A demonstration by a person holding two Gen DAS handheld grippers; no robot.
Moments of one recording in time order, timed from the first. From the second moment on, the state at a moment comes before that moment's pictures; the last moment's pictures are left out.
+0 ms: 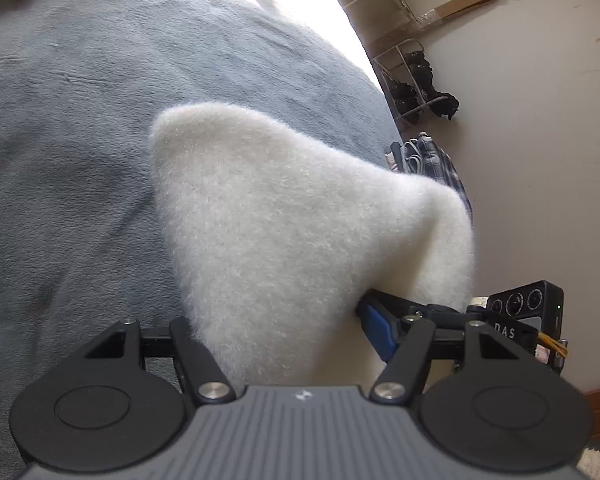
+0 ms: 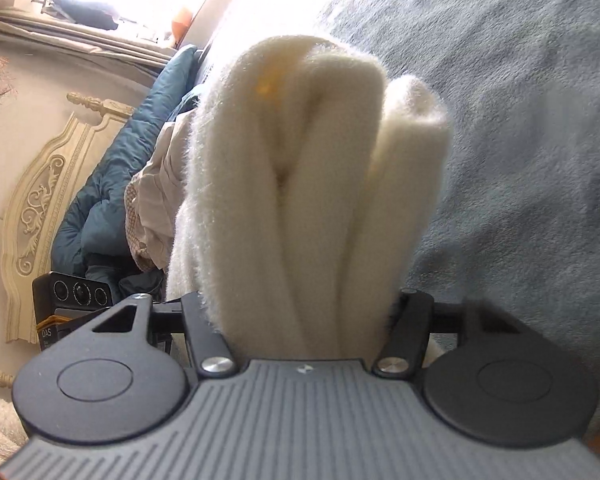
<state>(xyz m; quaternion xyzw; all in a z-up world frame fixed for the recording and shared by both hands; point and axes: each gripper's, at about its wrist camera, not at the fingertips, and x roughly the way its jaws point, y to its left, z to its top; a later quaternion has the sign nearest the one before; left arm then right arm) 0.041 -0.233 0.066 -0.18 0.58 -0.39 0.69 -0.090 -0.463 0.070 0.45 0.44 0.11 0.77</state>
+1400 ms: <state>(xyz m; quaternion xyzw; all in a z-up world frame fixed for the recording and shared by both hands) 0.153 -0.559 -0.028 -0.26 0.56 -0.44 0.65 0.083 -0.780 0.045 0.26 0.50 0.07 0.82</state>
